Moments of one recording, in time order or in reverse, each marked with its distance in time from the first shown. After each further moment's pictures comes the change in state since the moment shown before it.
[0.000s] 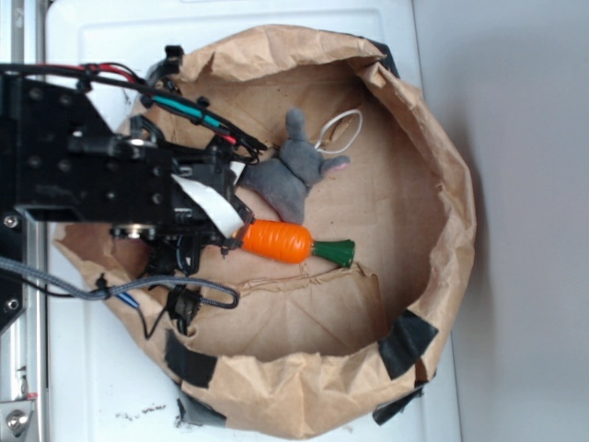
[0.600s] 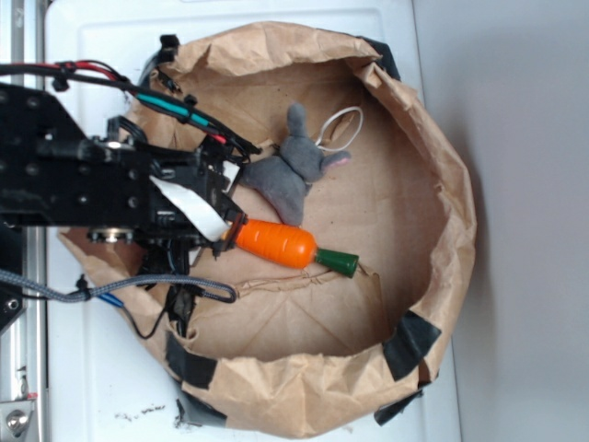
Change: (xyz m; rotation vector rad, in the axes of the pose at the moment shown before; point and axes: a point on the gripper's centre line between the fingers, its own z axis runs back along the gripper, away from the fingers) arm 0.000 -0.001 0.006 0.018 -0.033 0.002
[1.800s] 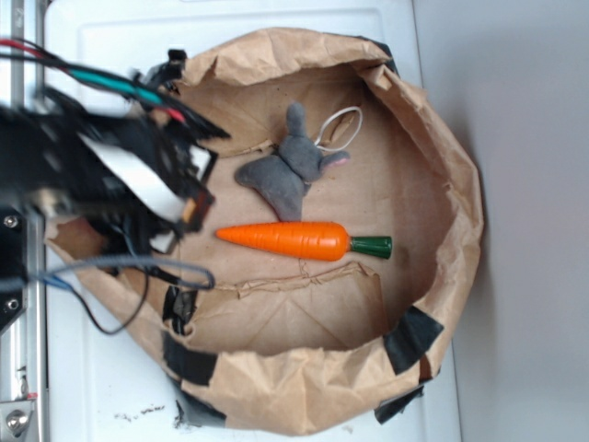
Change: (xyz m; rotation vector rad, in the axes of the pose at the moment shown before) arm -0.008 0.010 0.058 -0.030 -0.120 0.051
